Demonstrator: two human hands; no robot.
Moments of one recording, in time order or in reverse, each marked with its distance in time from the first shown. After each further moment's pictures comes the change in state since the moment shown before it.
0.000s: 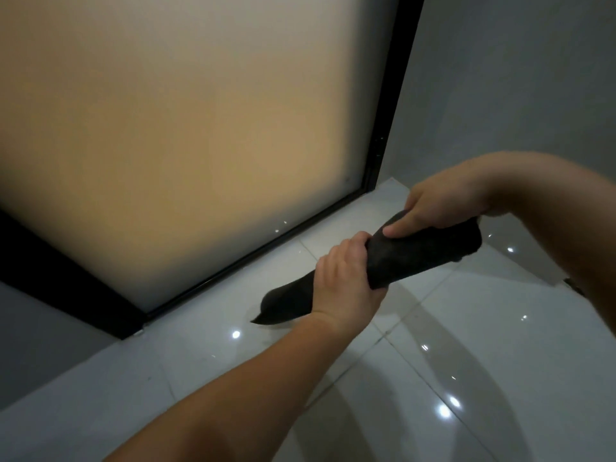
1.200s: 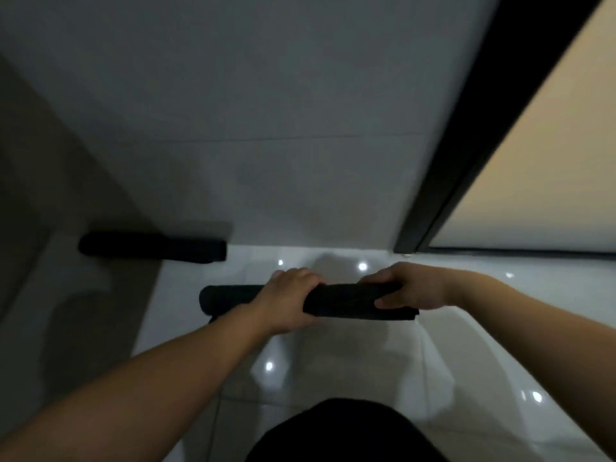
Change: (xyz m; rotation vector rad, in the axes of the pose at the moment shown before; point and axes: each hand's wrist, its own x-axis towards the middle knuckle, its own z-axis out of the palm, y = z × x) left_hand -0.288 -0.336 -0.312 0.294 -0.381 -0.580; right_hand 0.122 -0.403 0.234 -0.136 -0.512 -0.822
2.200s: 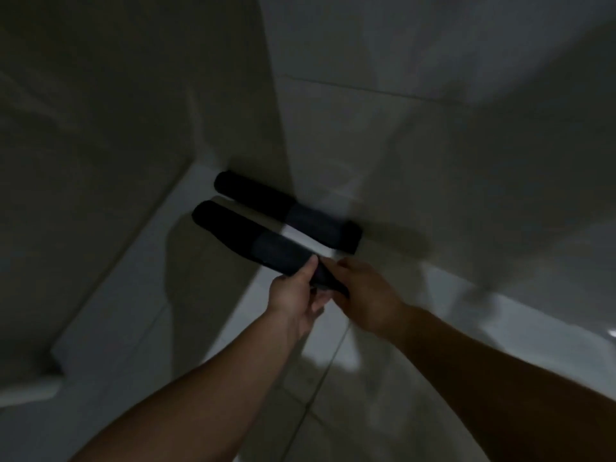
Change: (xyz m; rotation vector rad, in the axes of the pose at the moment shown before) left_hand -0.065 -0.175 0.018 -1.893 0.877 -1.123; right_hand 0.273 -0.162 0.125 -0.288 0.197 -0.488
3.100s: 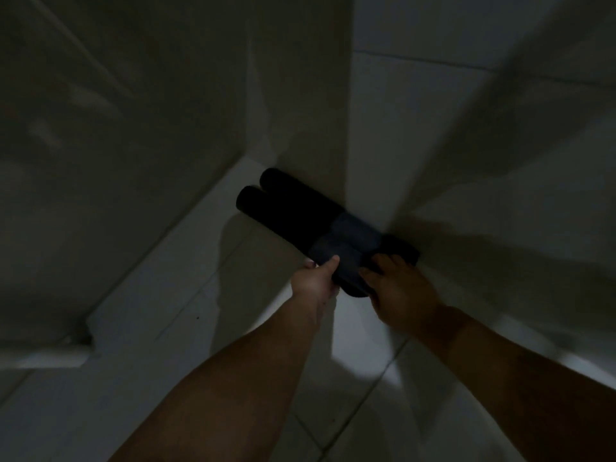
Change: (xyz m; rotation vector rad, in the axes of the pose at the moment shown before) left_hand 0.106 0.016 -0.016 -0.022 0.239 0.123; right_hand 0.073 0.036 0.021 -0.507 -0.040 -0.125
